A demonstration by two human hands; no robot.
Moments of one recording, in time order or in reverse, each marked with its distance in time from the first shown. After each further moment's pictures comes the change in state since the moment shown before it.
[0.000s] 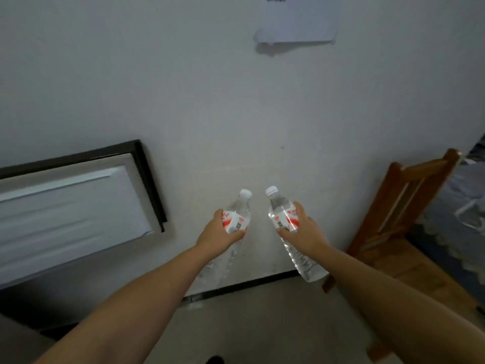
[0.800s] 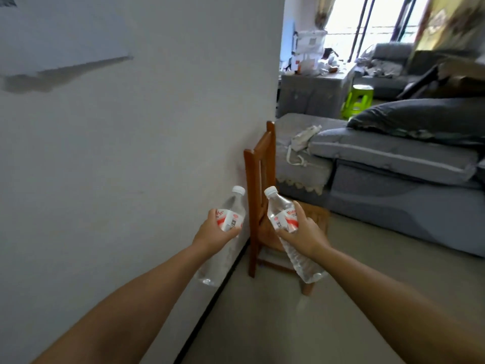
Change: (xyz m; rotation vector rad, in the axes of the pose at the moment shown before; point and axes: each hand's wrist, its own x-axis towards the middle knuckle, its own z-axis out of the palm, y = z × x) left_hand 0.115 0.155 0.141 0.101 -0.622 0.488; right_hand -0.048 0.098 -0.084 0.111 0.590 0.584
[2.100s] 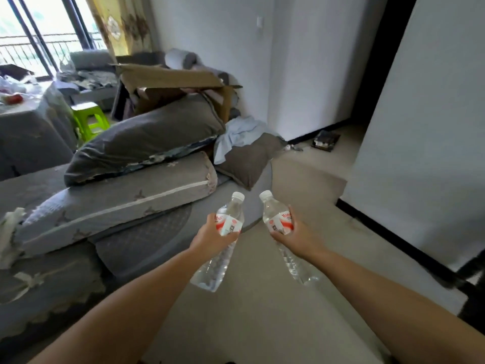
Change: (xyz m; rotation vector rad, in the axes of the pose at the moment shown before) left_hand 0.244 0.470 0.660 0.202 -0.868 0.526; right_hand 0.108 0.485 -0.444 0.142 0.728 0.759
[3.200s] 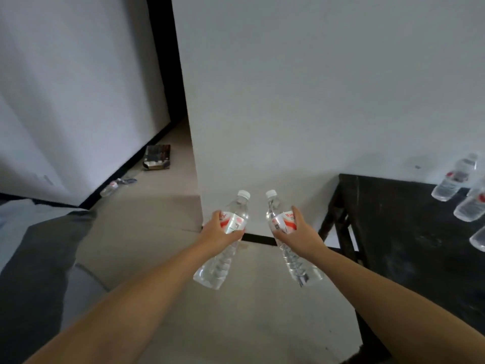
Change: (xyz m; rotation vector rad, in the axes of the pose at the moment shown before) left_hand 0.346 0.397 0.405 0.103 -0.744 0.538; right_hand 0.246 0.258 -0.344 0.068 0.556 0.662
